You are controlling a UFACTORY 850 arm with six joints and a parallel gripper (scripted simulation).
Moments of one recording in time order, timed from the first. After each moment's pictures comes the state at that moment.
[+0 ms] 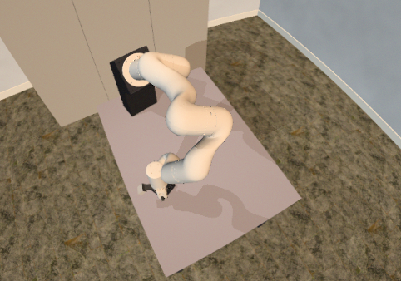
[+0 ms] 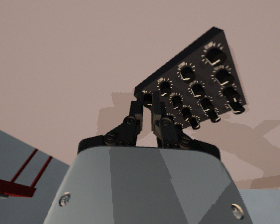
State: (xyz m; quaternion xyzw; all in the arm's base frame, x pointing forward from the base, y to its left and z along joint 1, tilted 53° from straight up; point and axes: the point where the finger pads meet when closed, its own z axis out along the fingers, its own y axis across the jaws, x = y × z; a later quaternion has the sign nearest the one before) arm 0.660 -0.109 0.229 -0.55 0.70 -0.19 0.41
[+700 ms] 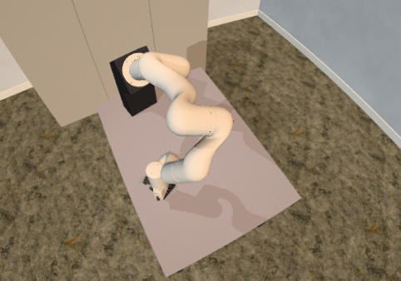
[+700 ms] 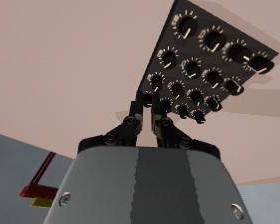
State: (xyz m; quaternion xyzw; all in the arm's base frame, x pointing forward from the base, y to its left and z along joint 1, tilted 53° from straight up) arm 0.660 -0.109 0.229 -0.36 0.82 -0.09 0.44
